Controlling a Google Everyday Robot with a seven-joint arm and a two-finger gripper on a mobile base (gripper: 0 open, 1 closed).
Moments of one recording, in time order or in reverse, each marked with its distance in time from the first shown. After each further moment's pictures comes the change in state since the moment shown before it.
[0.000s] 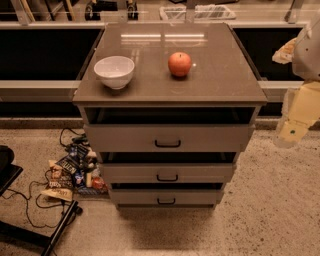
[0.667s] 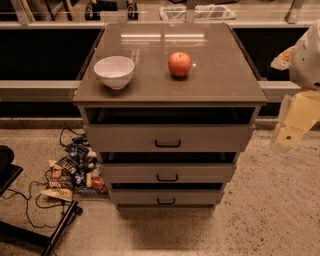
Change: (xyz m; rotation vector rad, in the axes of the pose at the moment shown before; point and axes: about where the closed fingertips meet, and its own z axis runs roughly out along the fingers) arm 0.002 0.002 0.014 0.000 -0.011 0.006
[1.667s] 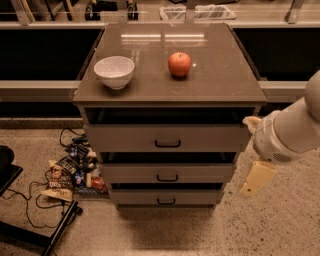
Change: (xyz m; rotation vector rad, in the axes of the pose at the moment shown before) arm 0.022 0.040 0.149 0.003 -0.112 -0.001
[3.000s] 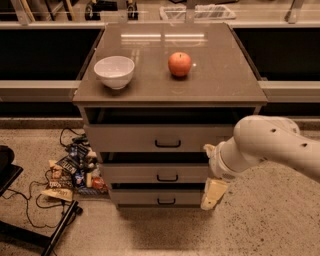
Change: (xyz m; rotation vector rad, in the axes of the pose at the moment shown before) arm -0.012 0.017 0.165 -0.121 -0.044 -0.064
